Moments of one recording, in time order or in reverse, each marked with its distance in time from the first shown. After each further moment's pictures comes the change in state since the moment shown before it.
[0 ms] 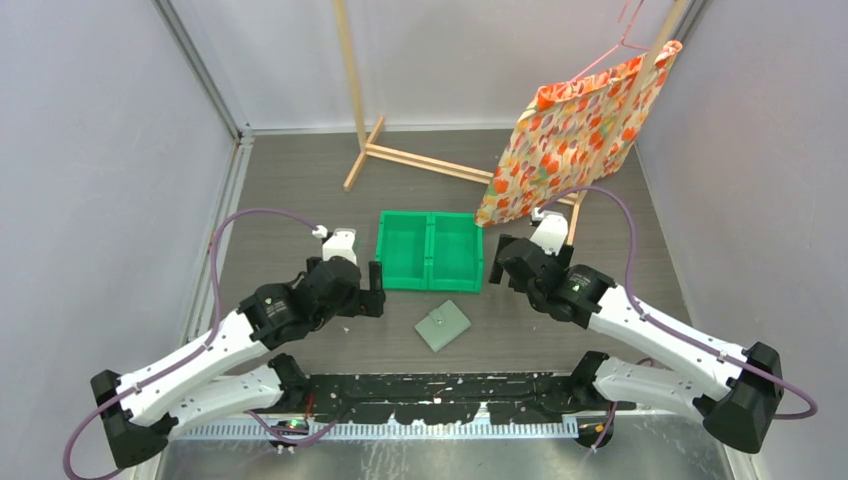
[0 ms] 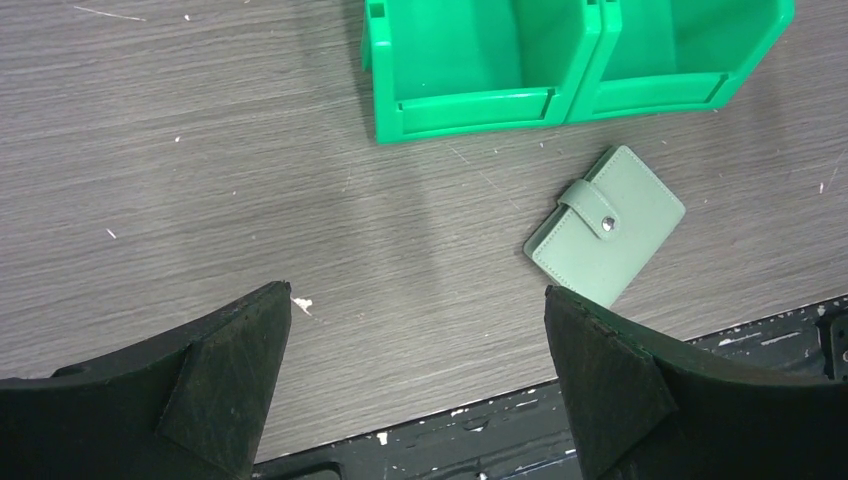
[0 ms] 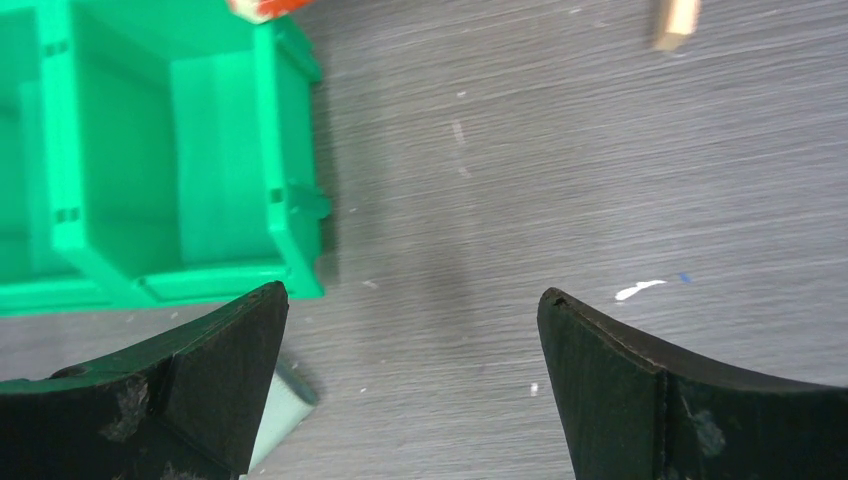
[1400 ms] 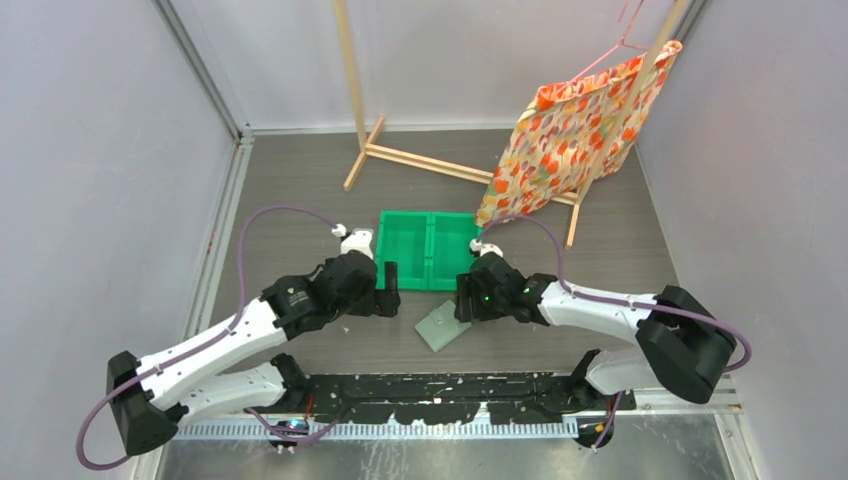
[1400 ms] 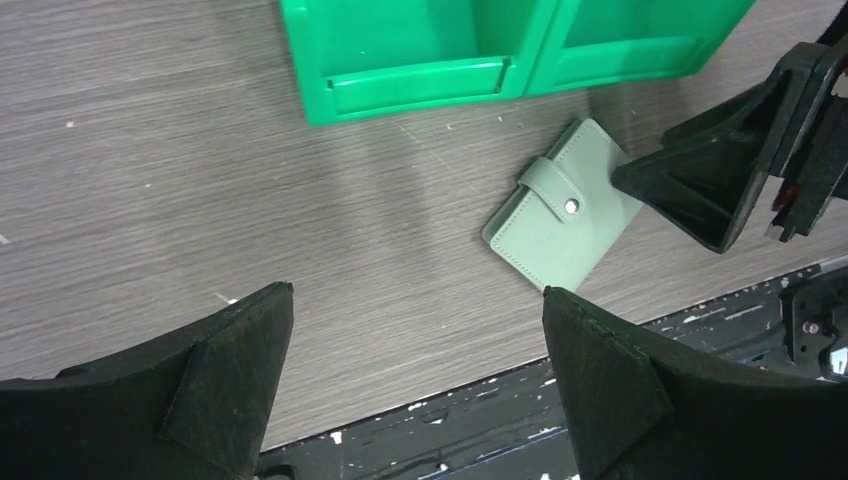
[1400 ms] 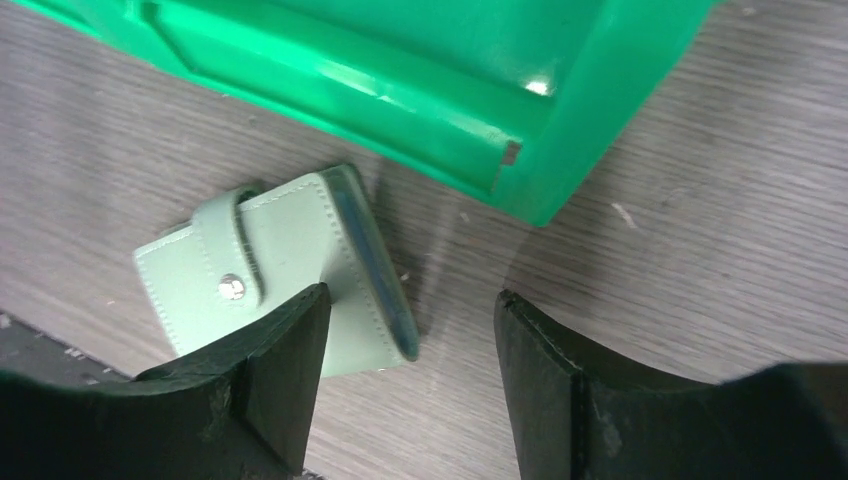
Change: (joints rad) left arm 0.009 0.115 0.001 0.063 0.098 -0.033; right arm 0.004 0.334 -0.217 0.513 -0.624 -0.179
